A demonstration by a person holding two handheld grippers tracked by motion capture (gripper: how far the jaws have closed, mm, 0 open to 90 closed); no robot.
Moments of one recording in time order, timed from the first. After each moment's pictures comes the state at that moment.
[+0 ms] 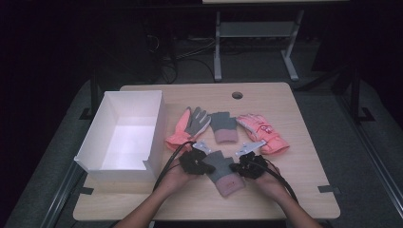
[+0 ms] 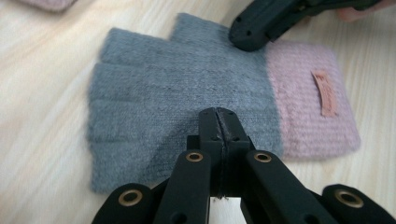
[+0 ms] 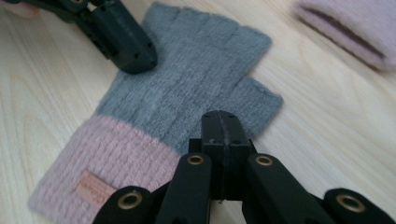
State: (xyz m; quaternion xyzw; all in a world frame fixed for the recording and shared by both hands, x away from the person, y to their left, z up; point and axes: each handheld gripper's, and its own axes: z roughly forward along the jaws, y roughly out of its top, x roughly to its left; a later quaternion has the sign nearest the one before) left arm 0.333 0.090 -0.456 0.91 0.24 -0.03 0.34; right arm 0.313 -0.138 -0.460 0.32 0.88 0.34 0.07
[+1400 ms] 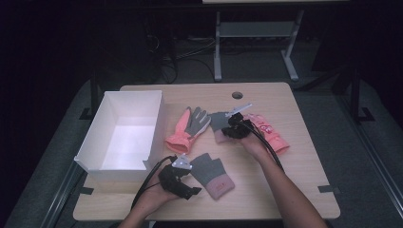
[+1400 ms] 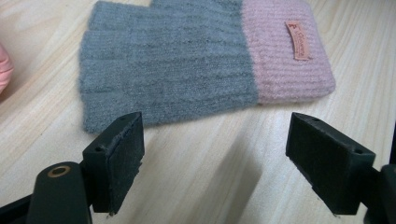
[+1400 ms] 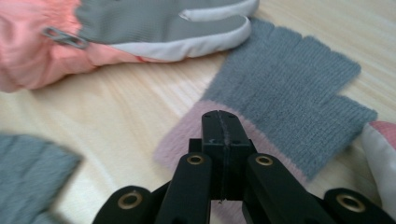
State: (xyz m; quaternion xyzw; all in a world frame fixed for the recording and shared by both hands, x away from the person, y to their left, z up) left arm 0.282 0.139 -0.452 0.91 0.26 0.02 0.34; right arm 0.435 -0.114 -0.443 0.37 0.85 0.34 0.10
